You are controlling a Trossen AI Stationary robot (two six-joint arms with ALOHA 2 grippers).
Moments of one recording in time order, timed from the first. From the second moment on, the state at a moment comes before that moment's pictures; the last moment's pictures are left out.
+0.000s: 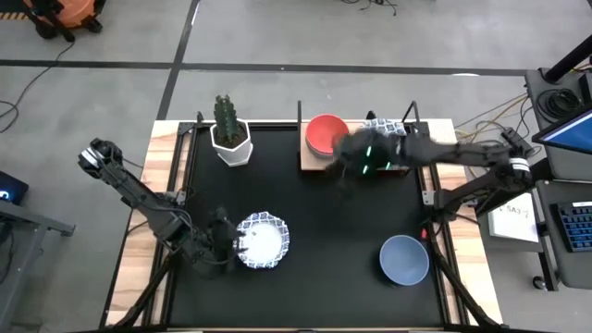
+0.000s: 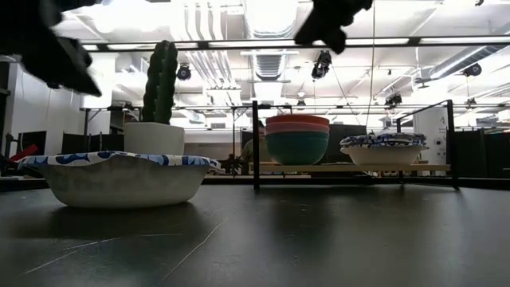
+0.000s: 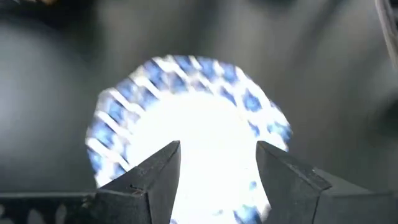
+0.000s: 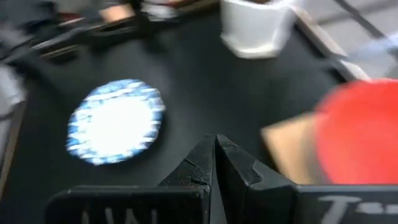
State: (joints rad) left arm -0.72 1.19 0.69 -0.42 -0.63 -0.82; right arm -0.16 1.33 1.25 -0.53 -0.08 0.17
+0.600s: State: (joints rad) left arm -0.87 1.29 0.58 -0.45 -0.33 -1.13; right arm 0.12 1.78 1.19 0.06 0.02 0.23
